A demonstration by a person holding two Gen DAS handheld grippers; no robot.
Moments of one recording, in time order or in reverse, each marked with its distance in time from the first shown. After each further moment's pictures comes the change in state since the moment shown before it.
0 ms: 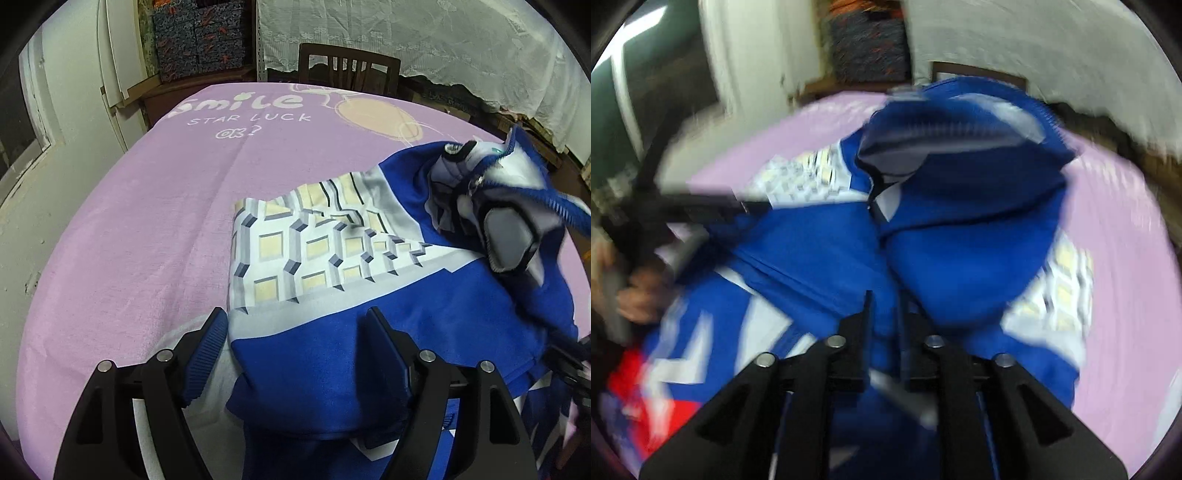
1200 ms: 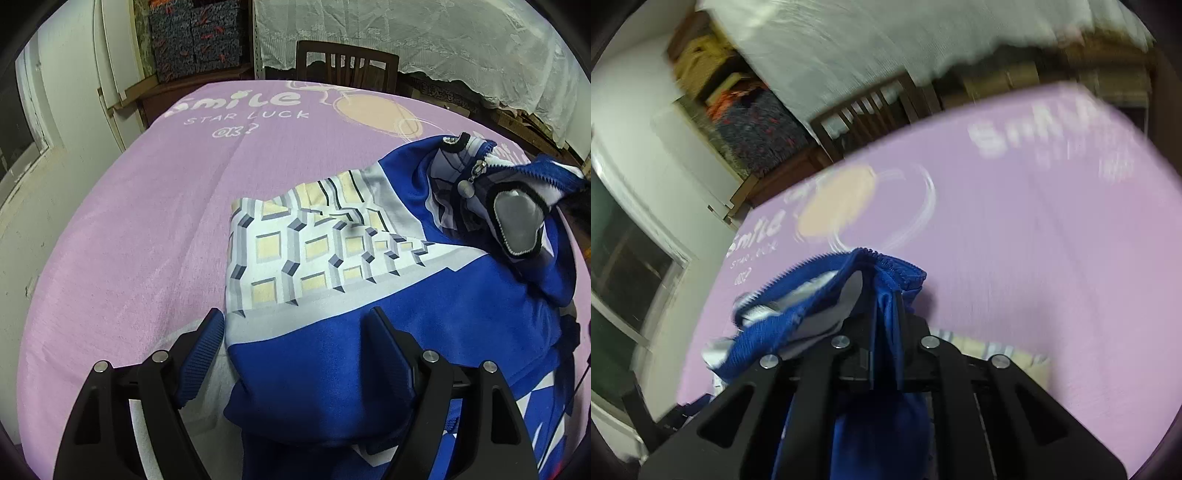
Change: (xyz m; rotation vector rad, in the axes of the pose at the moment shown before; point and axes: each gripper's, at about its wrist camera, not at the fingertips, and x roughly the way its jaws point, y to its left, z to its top) left arm 0.004 0.001 0.003 -0.002 0.019 -0.013; right arm 0.025 -0.119 0.098 0.433 -0.176 -0.043
